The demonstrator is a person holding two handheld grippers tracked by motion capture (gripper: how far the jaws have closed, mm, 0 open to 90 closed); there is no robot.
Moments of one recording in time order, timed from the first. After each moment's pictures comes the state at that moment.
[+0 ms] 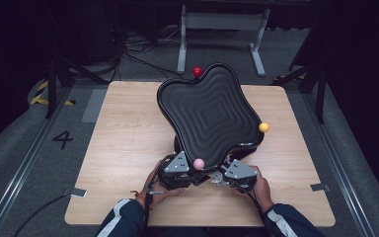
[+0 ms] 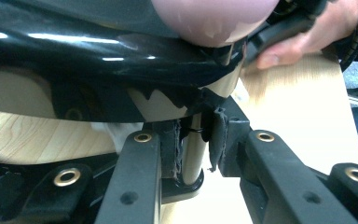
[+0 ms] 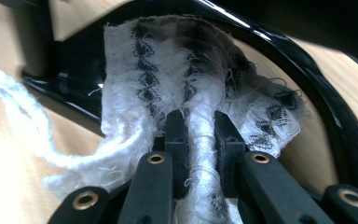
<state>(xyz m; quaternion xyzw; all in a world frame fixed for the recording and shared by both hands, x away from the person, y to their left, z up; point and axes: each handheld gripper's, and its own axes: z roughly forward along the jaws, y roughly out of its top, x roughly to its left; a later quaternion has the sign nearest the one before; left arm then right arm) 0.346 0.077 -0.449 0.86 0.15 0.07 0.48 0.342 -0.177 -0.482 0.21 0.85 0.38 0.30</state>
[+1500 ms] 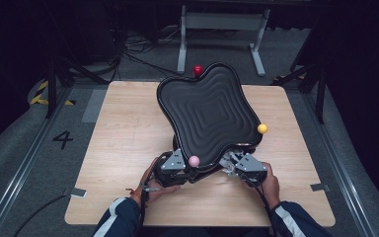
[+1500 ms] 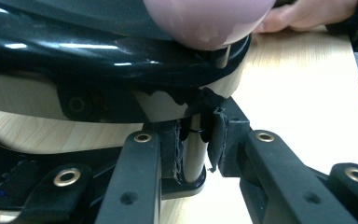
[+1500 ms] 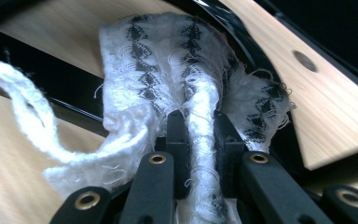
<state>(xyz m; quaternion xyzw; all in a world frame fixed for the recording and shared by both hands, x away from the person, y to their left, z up) 0.352 0.088 -0.446 0.87 0.15 0.08 0.47 0.356 -0.204 -0.484 0.27 0.83 0.35 0.35</state>
